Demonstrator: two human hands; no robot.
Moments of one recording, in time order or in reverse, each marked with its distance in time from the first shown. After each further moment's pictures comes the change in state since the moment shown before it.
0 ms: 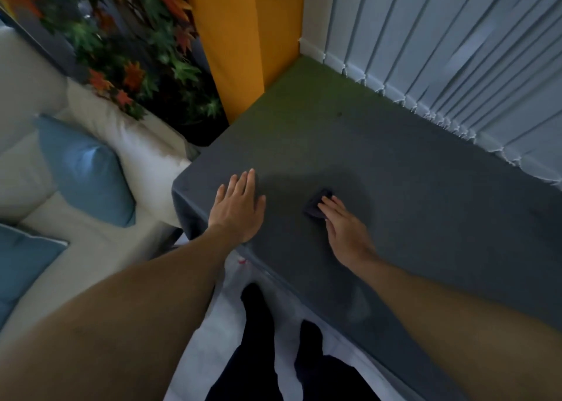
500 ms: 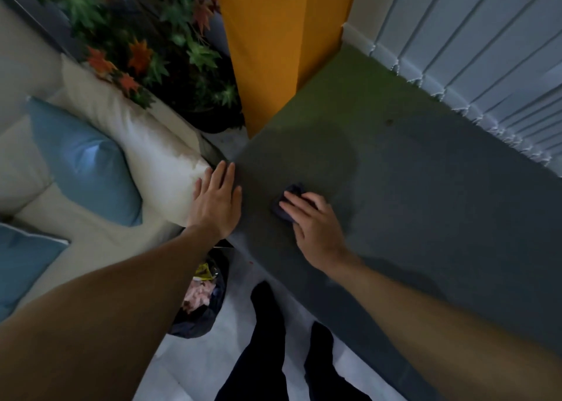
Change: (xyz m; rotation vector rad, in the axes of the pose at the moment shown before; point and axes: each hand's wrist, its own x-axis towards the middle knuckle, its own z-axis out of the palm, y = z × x) left_hand 0.073 -0.126 -0.008 -0.046 0.085 -0.118; right_hand 0.098 -0.095 0.079 -0.112 0.068 -0.330
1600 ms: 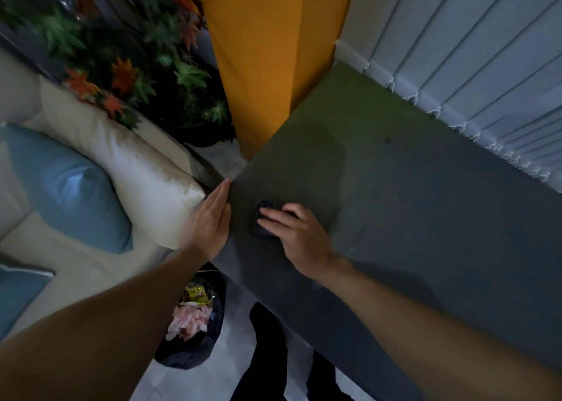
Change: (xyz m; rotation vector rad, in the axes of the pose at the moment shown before) left_hand 0.032 -0.022 -0.004 -0.207 -0.019 0.131; right_hand 0.048 0.005 0.023 0.040 -0.027 -0.096
